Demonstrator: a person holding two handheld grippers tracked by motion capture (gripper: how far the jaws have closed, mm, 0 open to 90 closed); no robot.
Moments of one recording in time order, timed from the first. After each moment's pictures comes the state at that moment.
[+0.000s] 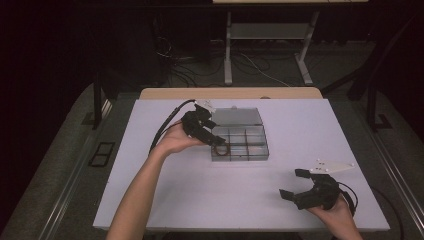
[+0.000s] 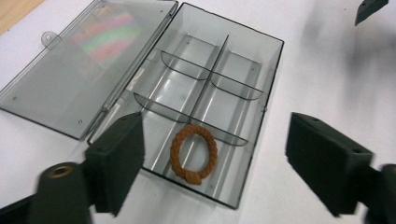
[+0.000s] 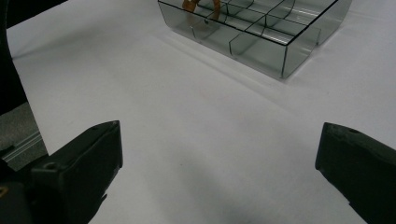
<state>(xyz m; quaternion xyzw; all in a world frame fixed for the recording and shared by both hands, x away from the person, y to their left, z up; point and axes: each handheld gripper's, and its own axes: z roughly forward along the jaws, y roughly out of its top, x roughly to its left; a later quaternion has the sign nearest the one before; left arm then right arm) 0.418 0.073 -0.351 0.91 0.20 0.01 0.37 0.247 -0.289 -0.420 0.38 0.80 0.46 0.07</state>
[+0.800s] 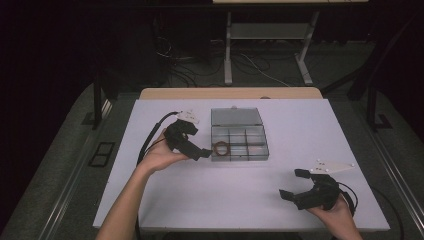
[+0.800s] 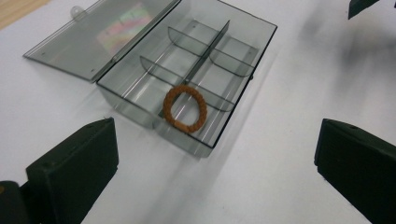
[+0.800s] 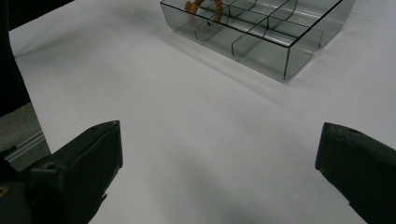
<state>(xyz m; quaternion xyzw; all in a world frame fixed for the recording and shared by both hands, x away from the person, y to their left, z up) 0.367 0.115 -0.354 0.89 0.25 0.05 0.39 0.246 -0.289 -0.420 0.38 0.80 0.46 0.07</state>
